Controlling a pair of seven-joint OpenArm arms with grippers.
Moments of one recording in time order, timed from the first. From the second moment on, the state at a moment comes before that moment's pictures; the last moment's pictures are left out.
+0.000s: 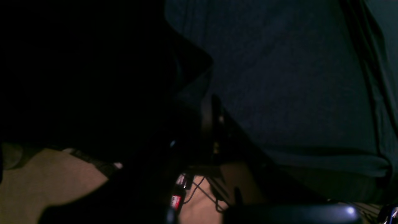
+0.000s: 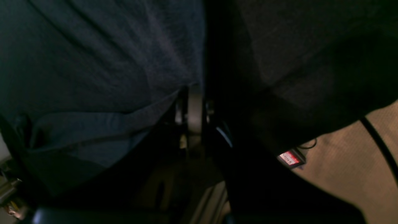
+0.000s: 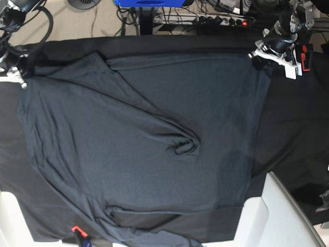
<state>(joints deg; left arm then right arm) 34.7 -17.5 -19.5 92.8 -45.8 -7.5 30.2 -9.2 2.0 51.1 84.8 32.2 4.7 -65.8</state>
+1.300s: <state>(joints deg) 11.0 -17.6 -19.0 76.9 -45.6 -7.4 40.1 13.1 12.6 41.1 58.8 31.7 -16.8 -66.3</state>
